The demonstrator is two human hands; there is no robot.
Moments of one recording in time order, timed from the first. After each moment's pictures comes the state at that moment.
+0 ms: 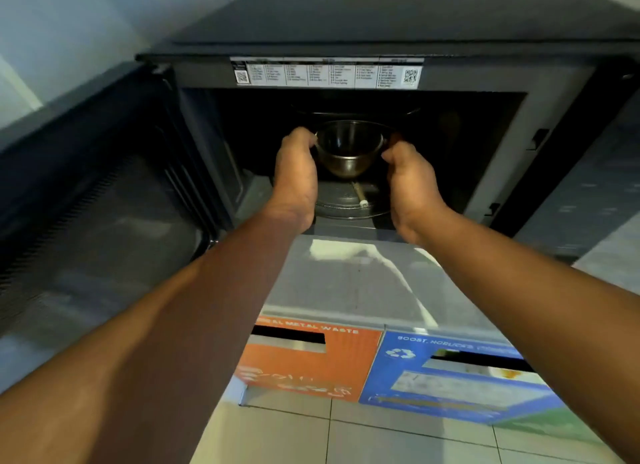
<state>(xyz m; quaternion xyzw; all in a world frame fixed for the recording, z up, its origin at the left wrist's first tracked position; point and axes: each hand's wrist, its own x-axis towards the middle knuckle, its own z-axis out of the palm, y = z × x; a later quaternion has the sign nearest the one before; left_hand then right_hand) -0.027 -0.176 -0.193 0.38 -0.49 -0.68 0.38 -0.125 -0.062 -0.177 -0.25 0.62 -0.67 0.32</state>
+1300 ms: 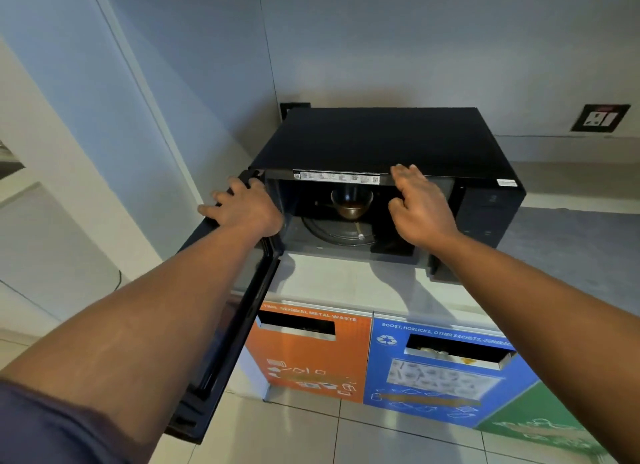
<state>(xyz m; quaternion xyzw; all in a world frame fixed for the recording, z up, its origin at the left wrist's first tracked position) 0.122 -0.089 -0.004 0.65 -0.76 -0.05 -0.01 -0.100 0.062 -0.038 -0.54 0.79 -0.30 0.00</state>
